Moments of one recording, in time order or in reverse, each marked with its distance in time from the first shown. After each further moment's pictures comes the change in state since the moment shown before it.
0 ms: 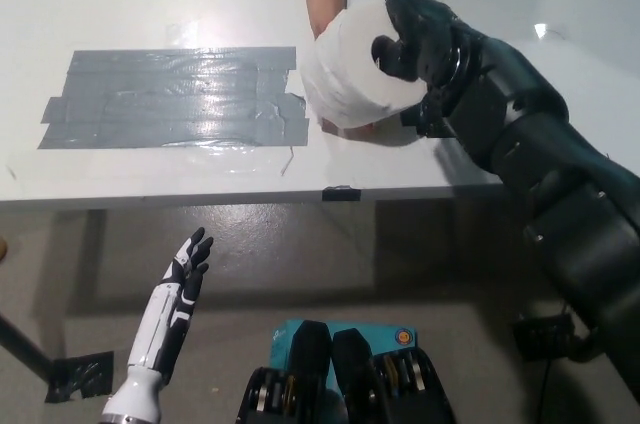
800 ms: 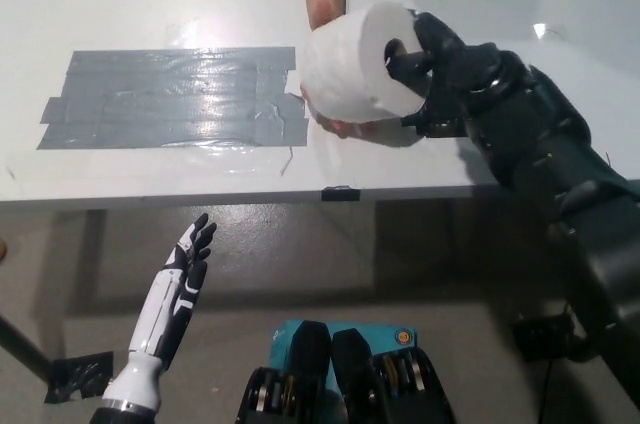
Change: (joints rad) left_arm -0.033 0.013 -0.007 0.001 0.014 -0.008 -0.001; right_arm 0.068 -0.032 -0.420 0.002 0.197 0.007 0.065
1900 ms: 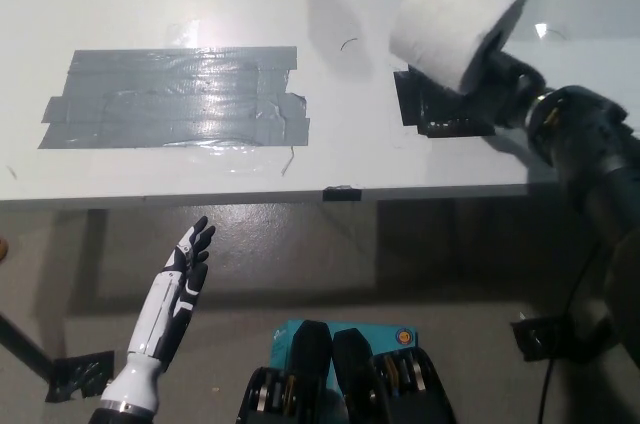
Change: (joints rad) left_arm 0.000 0.007 0.001 0.010 0.012 0.000 0.000; right_arm 0.090 -0.126 -0.622 -0.003 0.450 0.172 0.172
